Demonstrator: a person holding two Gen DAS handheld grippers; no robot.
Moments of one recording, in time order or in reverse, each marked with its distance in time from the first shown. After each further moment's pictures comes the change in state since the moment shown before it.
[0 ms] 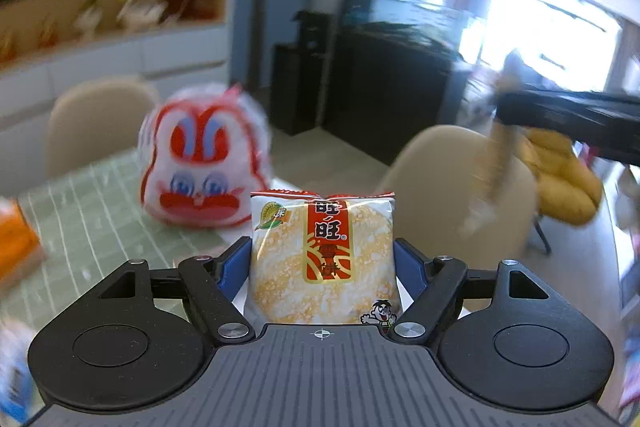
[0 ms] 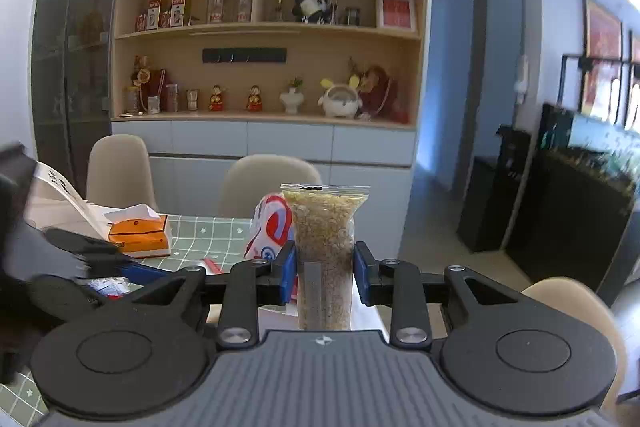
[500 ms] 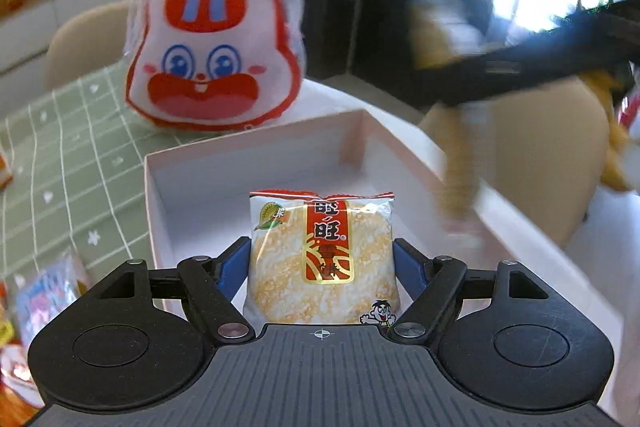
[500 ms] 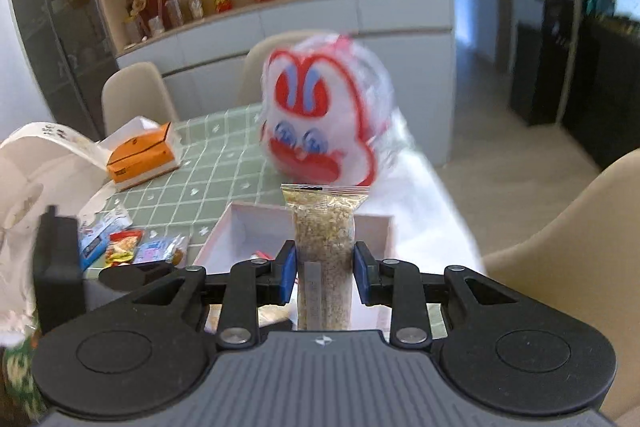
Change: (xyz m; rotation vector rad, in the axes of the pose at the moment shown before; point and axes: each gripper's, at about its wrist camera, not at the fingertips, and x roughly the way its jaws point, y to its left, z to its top) left arm 0.113 0.024 -0.077 0.073 0.137 0.090; right arm 0.159 0.008 -0.073 0.157 0.361 0.170
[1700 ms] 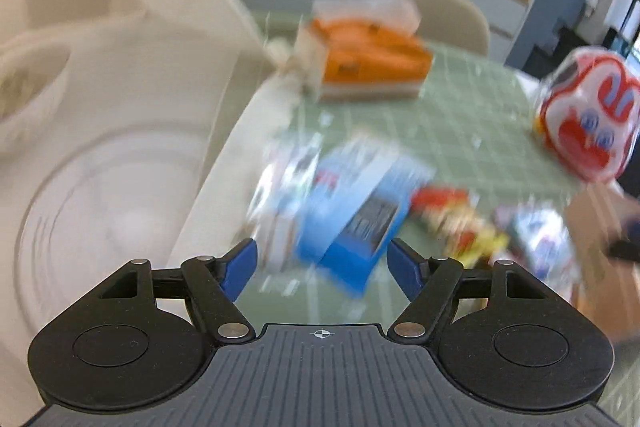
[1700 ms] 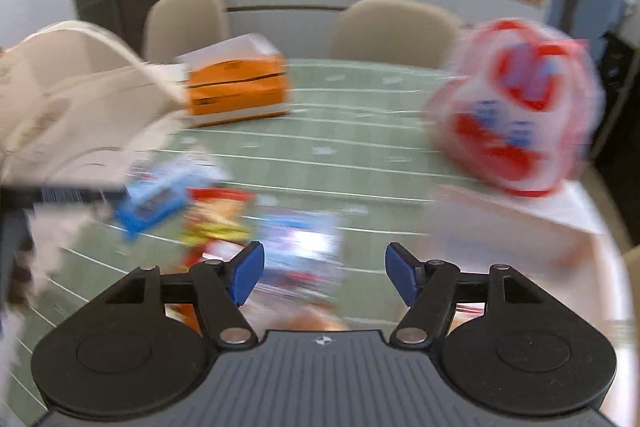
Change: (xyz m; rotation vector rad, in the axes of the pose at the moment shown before) left arm -0.164 0.295 -0.142 -0.582 0.020 0.382; right arm 0.109 0.251 -0.017 -0.214 0.082 0.000
